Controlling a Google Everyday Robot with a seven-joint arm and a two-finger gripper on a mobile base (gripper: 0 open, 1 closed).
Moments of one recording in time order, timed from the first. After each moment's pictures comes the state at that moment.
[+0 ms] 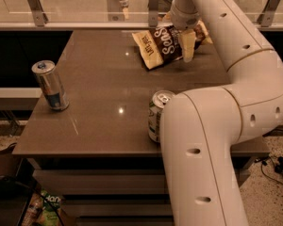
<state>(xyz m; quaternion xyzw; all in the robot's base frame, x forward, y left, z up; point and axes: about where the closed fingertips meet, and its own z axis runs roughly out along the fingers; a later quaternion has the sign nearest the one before) 0.793 -0.147 0.861 -0.80 0.58 -0.11 0.13</state>
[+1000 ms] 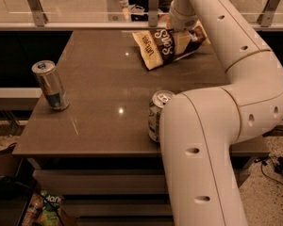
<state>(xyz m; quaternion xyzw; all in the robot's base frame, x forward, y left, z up) 0.803 -0.142 0.851 -0.80 0.58 -0.12 0.14</state>
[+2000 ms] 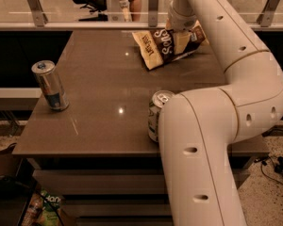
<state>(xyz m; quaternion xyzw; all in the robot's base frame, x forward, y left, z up) 0.805 -0.141 0.850 -0.80 0.58 -0.12 0.14</state>
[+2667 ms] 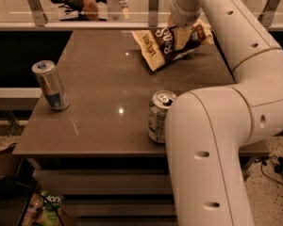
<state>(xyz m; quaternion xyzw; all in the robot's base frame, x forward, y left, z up) 0.802 -0.141 0.875 -0.79 0.58 -0.12 0.18</state>
